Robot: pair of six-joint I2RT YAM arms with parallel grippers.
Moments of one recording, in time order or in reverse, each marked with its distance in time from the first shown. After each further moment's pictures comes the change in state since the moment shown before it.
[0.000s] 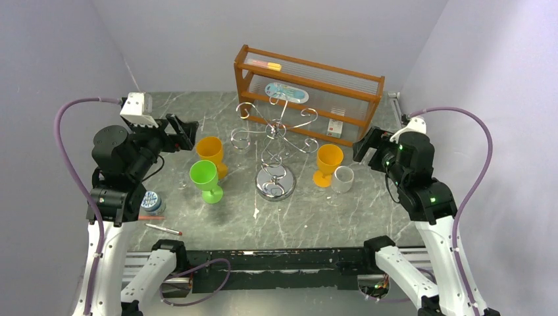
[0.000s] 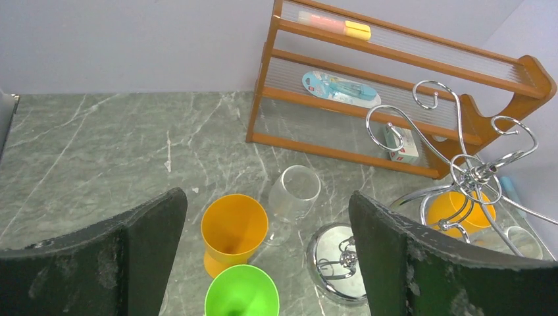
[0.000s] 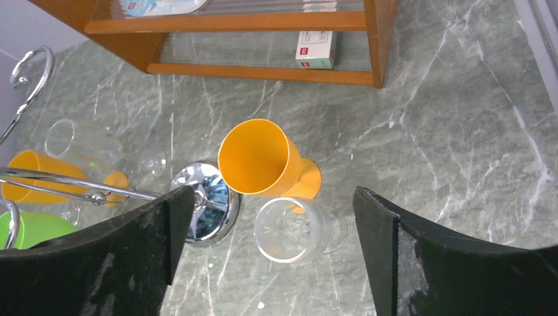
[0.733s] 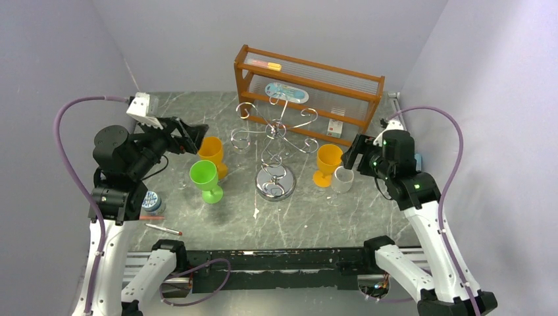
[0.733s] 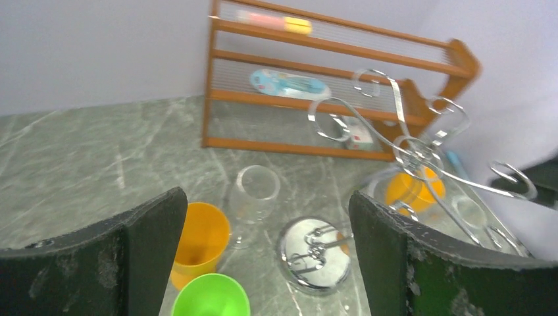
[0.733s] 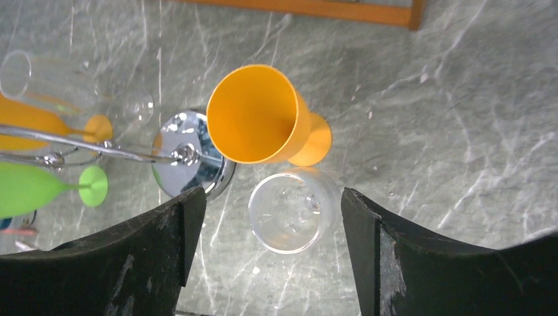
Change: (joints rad) left arm -0.001 0.004 -0.011 0.037 0.112 -0.022; right arm 0.000 0.064 -0.084 0.002 -0.112 -0.019
